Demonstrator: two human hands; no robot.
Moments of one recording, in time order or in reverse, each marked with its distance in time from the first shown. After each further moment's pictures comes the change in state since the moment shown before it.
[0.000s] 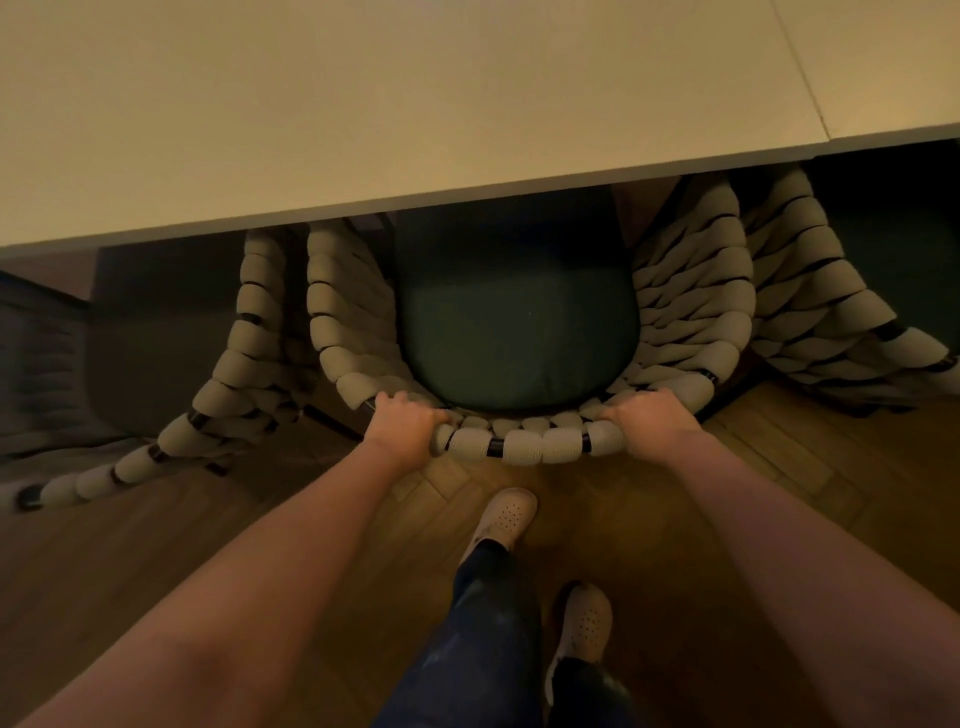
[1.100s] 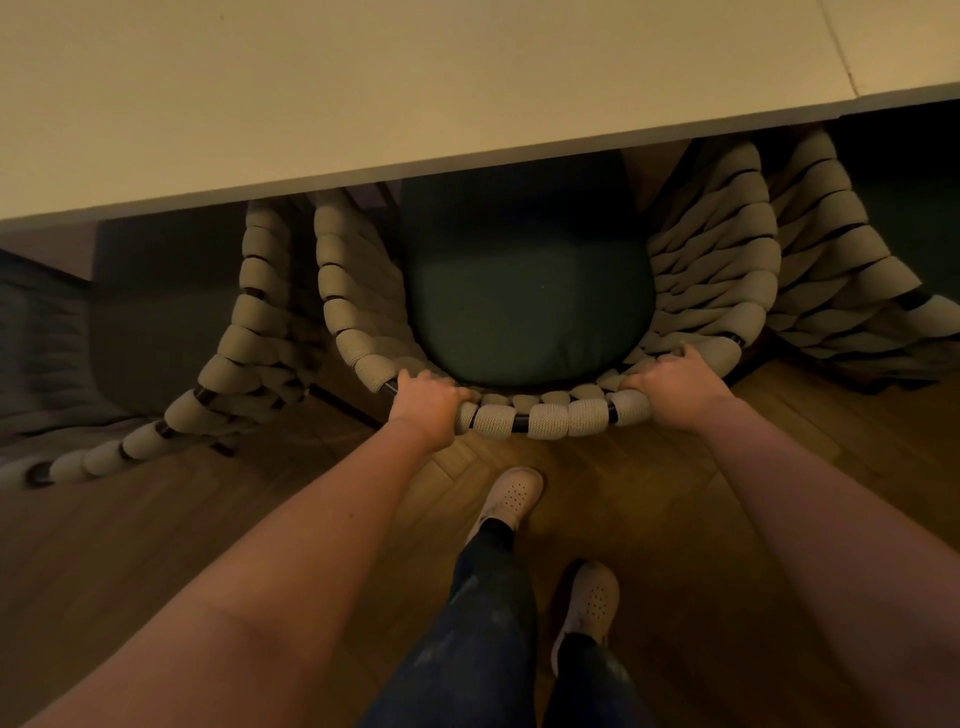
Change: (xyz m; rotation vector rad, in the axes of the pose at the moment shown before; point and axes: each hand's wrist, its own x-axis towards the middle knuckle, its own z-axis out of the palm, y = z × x) left_hand 0.011 0.014 0.012 -0.051 0.041 0.017; right_hand 0.004 0.015 0.004 -0.092 -0.046 0.017
